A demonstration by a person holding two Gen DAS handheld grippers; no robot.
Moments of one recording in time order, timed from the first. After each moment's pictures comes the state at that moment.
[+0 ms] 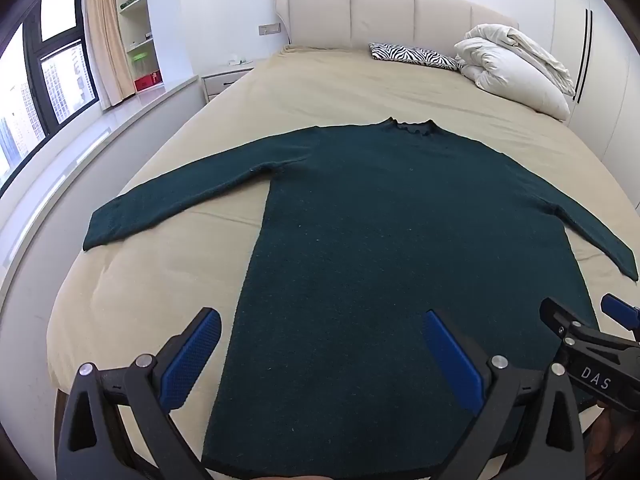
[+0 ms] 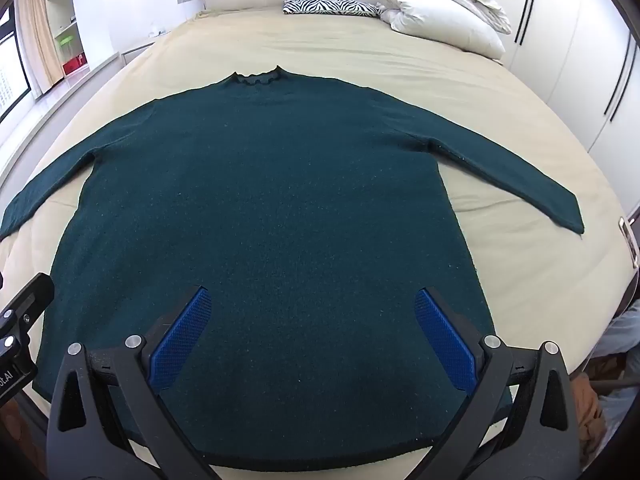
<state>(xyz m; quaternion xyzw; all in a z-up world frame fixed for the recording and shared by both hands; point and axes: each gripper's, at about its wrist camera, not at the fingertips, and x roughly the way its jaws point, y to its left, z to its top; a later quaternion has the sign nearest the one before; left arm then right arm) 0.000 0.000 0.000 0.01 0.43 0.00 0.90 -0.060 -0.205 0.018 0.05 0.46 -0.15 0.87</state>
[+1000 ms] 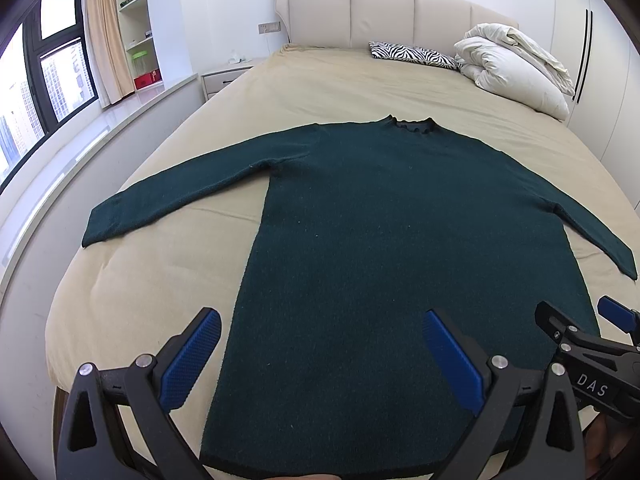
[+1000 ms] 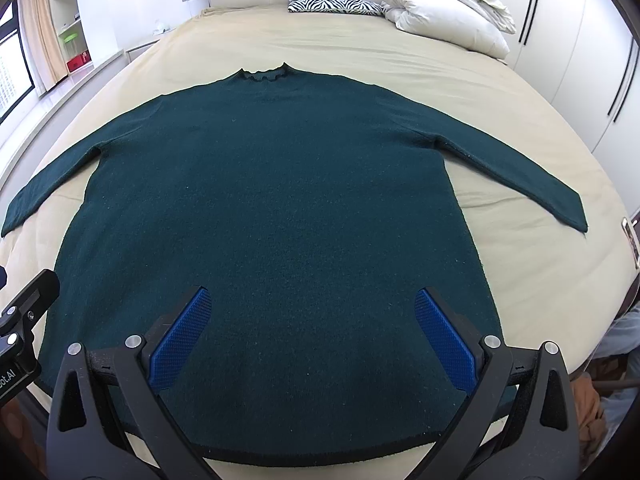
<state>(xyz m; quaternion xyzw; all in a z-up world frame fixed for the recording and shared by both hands) -0.002 0.001 -0.001 0.01 0.42 0.00 0.91 -0.062 -0.198 0.013 0.05 0.46 -0.14 0.88</state>
